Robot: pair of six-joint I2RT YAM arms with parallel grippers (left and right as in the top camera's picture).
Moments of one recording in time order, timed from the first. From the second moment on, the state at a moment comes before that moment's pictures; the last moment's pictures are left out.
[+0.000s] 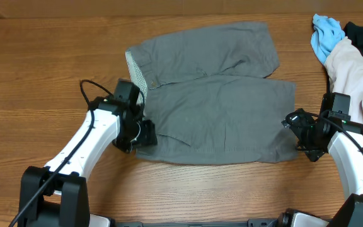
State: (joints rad) left arm -0.23 1.61 1.00 -0.93 0.31 -0.31; right arm -0.28 1.40 0.82 -0.73 -0.12 0.65
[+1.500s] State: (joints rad) left arm -0.13 1.61 0.83 -0.92 0.43 -0.15; right arm -0.28 1.40 0.82 -0.72 -0.10 0.64
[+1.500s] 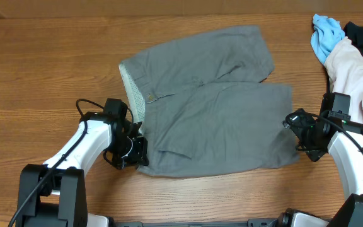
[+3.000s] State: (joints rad) left arm -0.13 1.60 0.73 -0.80 0.39 -0.41; right arm -0.10 1.78 1.47 -0.62 -0.35 0.39
